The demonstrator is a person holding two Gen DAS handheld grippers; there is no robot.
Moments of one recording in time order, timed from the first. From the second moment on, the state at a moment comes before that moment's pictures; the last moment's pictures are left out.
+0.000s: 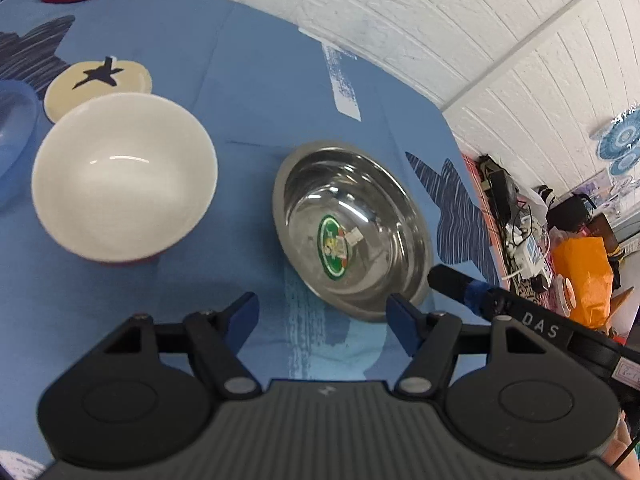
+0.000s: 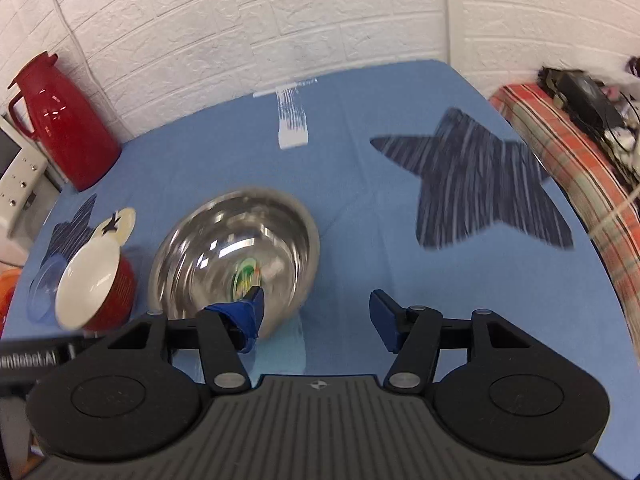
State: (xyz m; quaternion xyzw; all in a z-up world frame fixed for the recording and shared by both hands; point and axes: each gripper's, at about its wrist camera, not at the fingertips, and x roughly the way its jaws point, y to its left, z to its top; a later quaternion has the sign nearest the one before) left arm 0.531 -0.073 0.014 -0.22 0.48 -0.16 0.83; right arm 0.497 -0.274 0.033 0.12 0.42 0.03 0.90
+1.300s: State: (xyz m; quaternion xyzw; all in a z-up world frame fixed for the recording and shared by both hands) left arm 0.304 -0.052 -0.004 0.06 0.53 -0.31 0.79; right arm 0.206 -0.235 -0.015 0.10 0.47 0.07 0.88
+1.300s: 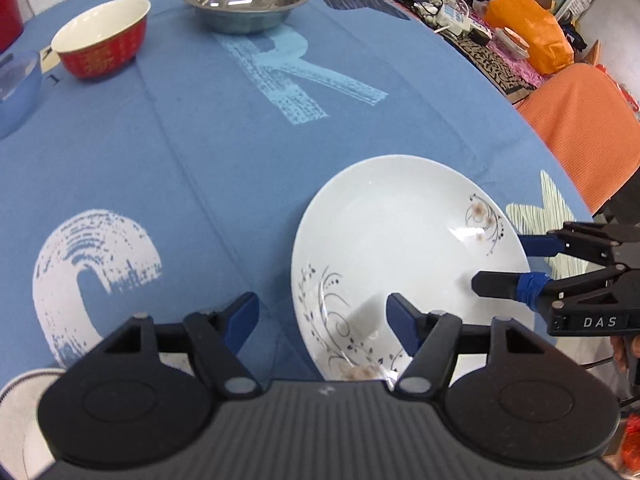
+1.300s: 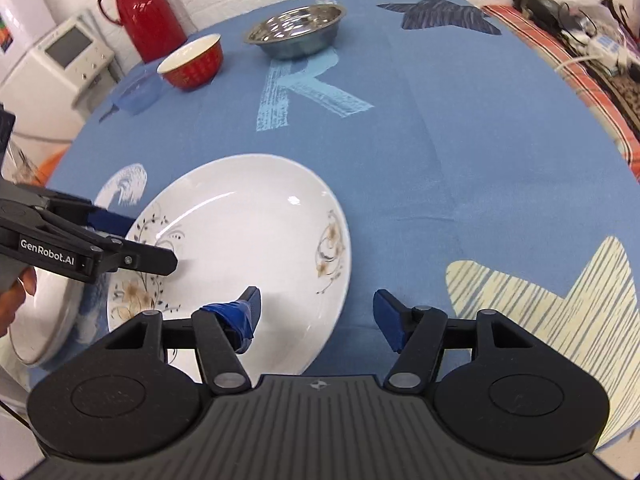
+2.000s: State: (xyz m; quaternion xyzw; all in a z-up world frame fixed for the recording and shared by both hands) left arm 0.277 -0.047 -0.005 0.05 0.50 -0.29 0.82; right arm 0.199 -0.212 -0.015 0.06 0.47 0.05 0.88
